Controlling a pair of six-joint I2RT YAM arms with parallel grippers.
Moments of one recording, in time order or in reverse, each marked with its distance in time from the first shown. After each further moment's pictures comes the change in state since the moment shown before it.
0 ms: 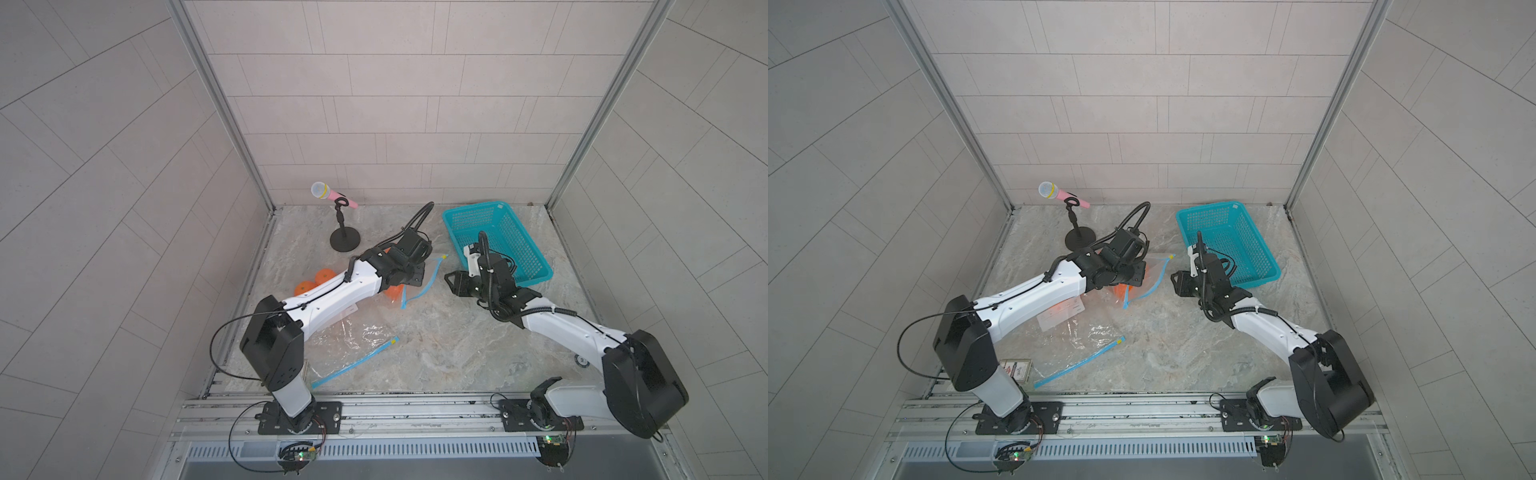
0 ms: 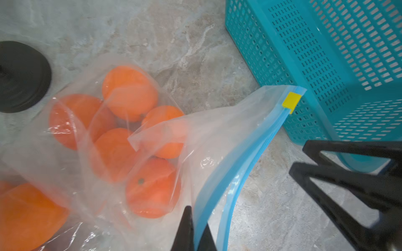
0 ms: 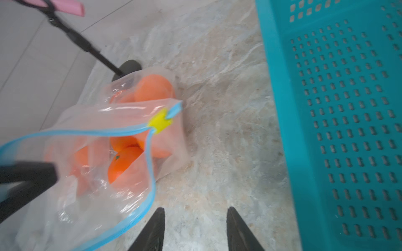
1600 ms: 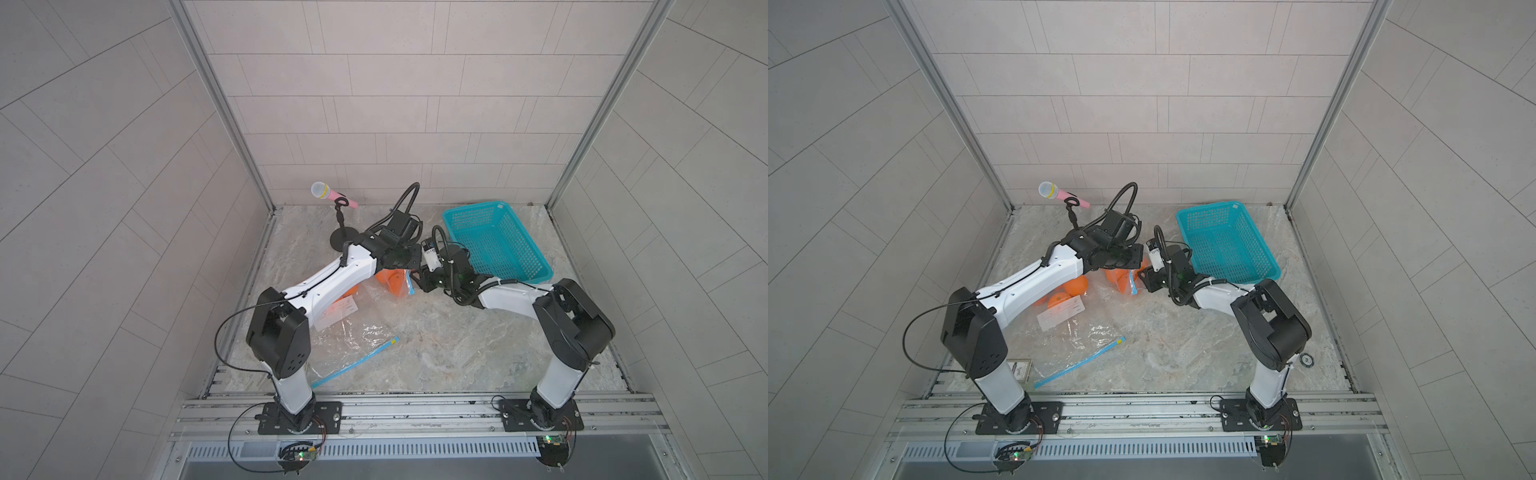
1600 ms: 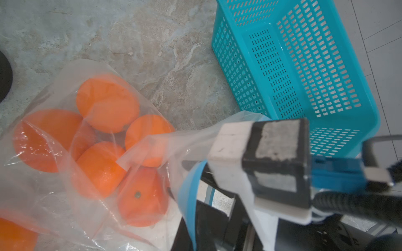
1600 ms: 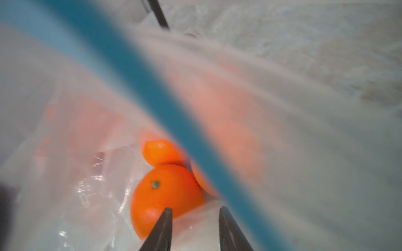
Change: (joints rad) left arm 0.109 0.044 0.128 -0.028 0.180 -0.022; right arm 0.090 0.440 0.254 0.146 -0.017 -0.266
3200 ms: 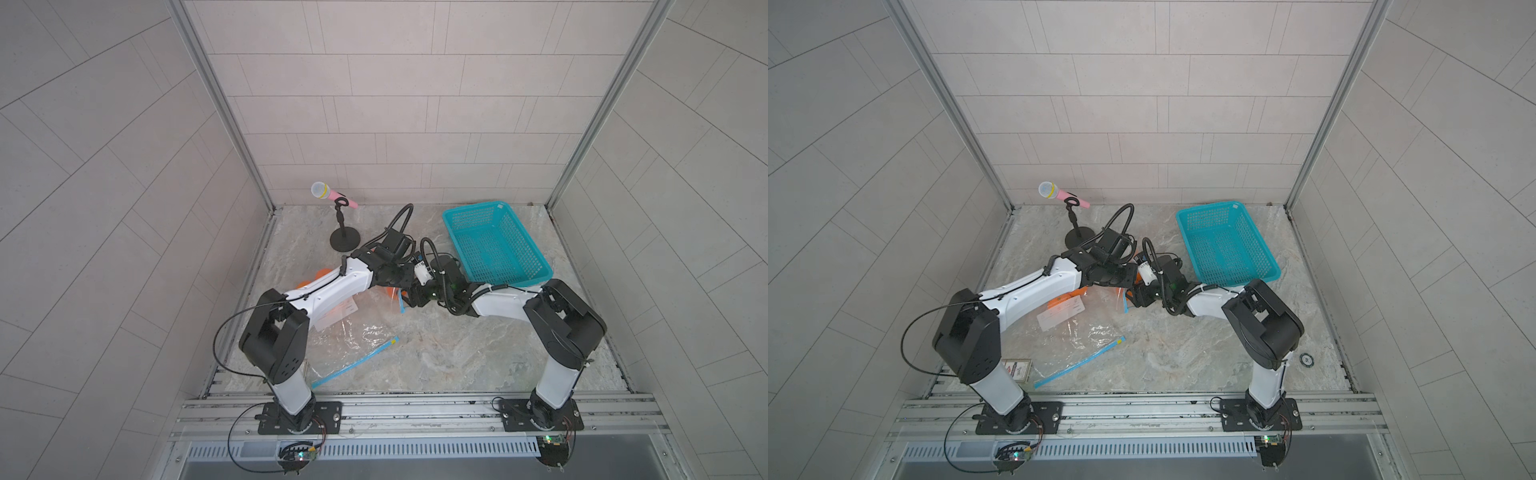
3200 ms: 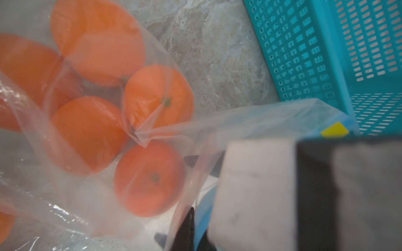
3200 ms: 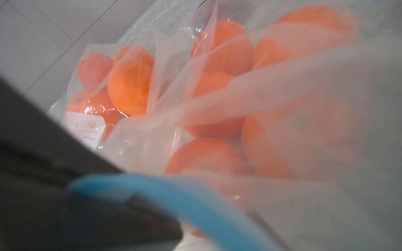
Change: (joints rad) left arm 0.025 -0.045 -0.256 0.095 0.037 0.010; right arm 0.099 0.063 -0.029 0.082 -0.141 -0.042
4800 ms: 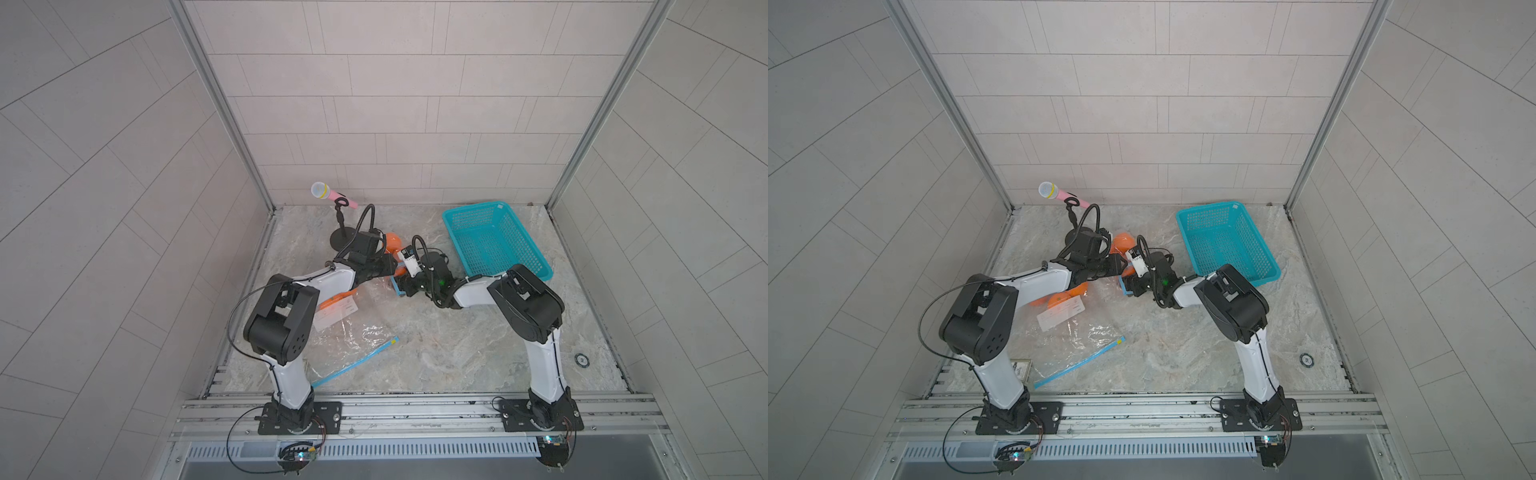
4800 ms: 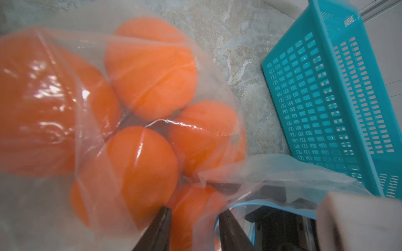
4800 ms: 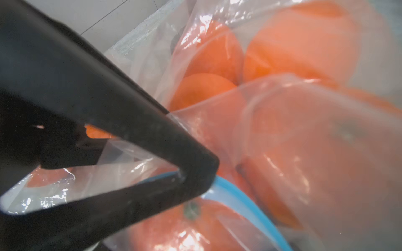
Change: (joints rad) left arm 0.230 0.099 -0.222 0.577 0.174 -0.020; right arm -0.050 0.286 0.158 0.234 0.017 -0.001
